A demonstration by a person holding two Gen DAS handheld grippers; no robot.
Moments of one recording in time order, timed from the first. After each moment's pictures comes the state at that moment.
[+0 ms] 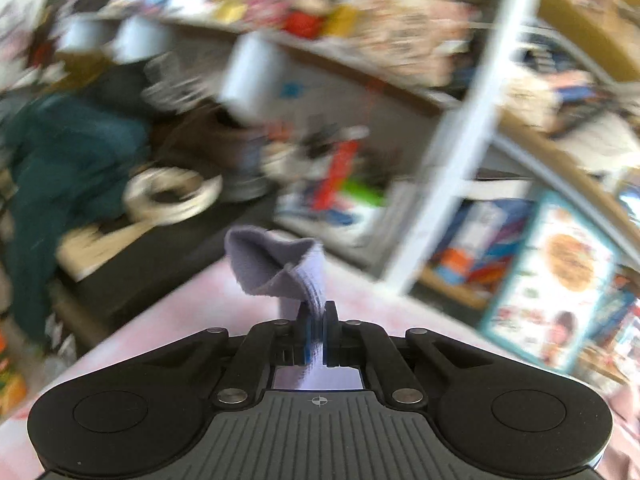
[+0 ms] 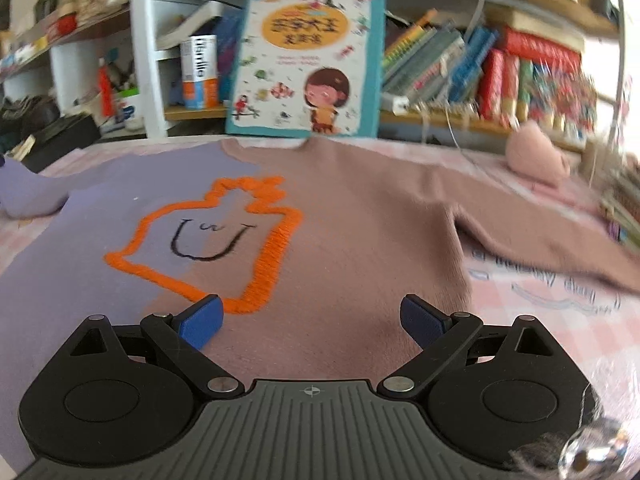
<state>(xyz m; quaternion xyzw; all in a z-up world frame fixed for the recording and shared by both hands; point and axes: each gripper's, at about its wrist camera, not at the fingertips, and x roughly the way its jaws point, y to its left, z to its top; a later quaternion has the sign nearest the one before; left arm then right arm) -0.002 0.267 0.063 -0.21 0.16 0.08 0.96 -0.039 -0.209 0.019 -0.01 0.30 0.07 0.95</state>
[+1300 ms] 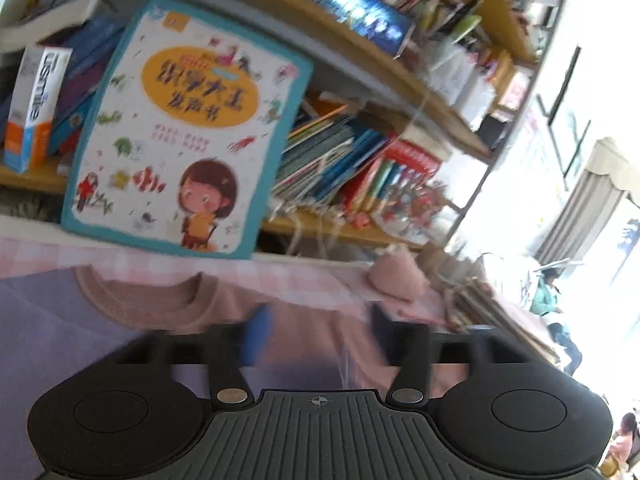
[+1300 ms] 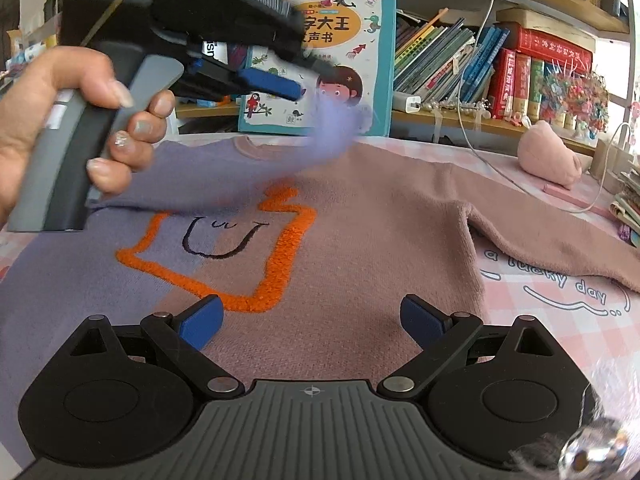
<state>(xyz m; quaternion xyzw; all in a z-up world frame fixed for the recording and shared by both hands) 0.104 -0.036 0.074 -0.16 0.25 -0.30 0.91 -0.041 -0.204 0.021 -0.01 0.30 0.10 0.95</state>
